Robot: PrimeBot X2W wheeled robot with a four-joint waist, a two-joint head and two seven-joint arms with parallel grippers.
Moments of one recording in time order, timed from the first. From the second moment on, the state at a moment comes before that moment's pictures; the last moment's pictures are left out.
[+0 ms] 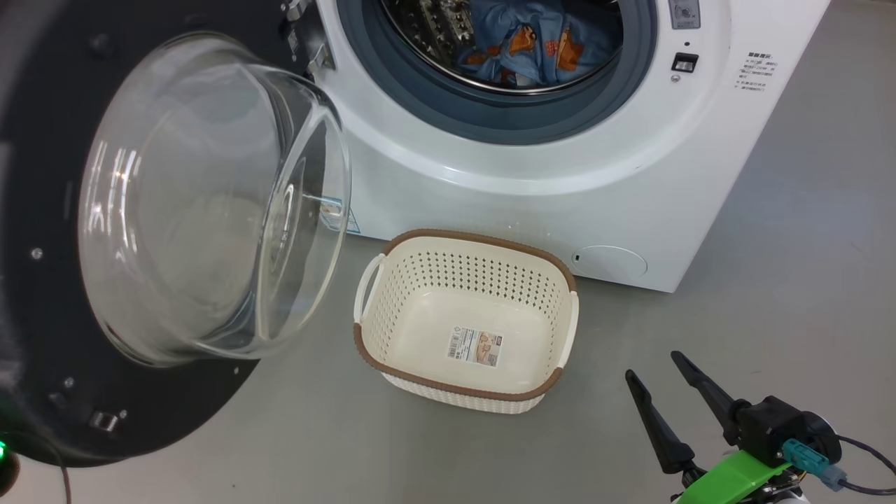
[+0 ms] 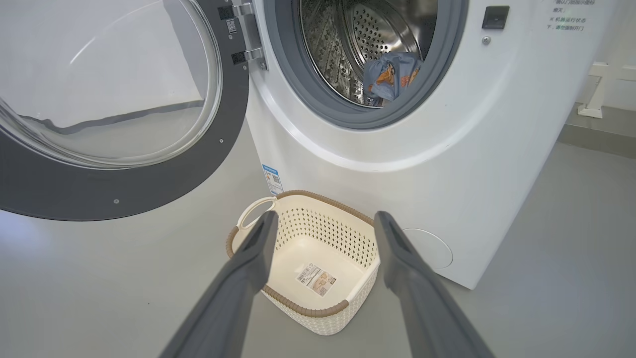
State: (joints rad) left arm -0.46 0.26 0.56 0.60 -1.56 -0.13 0.77; right arm -0.08 -0.23 0.20 0.24 0.24 0.13 -0.26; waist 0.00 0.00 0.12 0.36
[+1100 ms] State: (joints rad) left arm -0.10 0.04 0.14 -0.04 -1.68 -0.06 0.78; right arm -0.05 -0.15 0.15 0.22 0.24 0.13 -0.26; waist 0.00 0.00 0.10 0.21
